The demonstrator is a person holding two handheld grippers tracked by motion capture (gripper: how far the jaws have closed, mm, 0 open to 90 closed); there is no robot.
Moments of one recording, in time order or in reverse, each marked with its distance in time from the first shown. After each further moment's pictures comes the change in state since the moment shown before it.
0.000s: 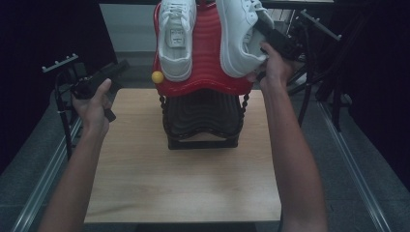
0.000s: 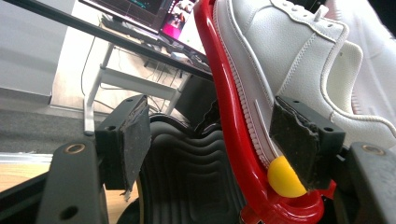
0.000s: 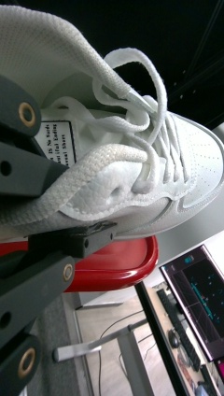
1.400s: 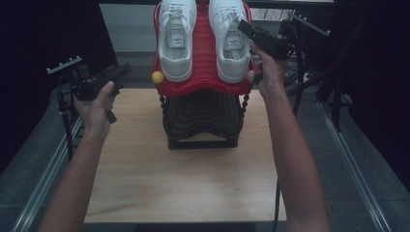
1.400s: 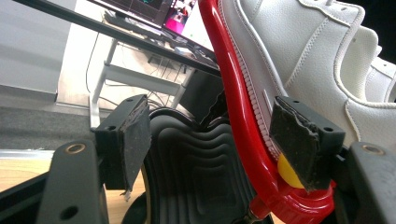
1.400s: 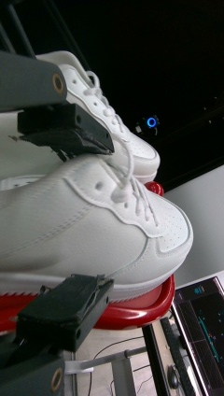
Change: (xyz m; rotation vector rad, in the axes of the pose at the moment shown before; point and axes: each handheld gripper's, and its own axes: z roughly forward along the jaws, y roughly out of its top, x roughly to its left) left arm 0.002 -0.005 0.002 0.018 0.015 0.019; right arm 0.001 -0.007 0.006 0.072 0.111 -0.114
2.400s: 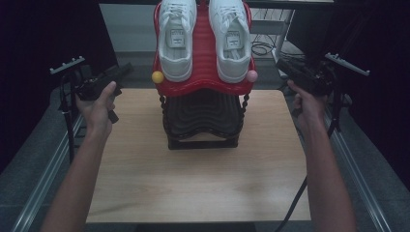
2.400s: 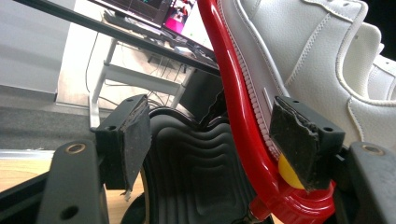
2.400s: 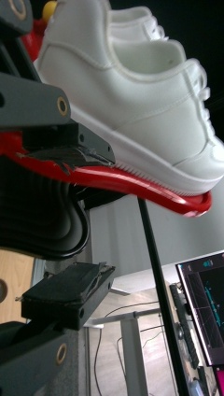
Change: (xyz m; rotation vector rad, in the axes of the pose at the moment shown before) left arm -0.002 -0.003 0.005 0.005 0.001 0.003; right arm -0.082 -0.033 -0.092 0.049 -0.059 -0.079
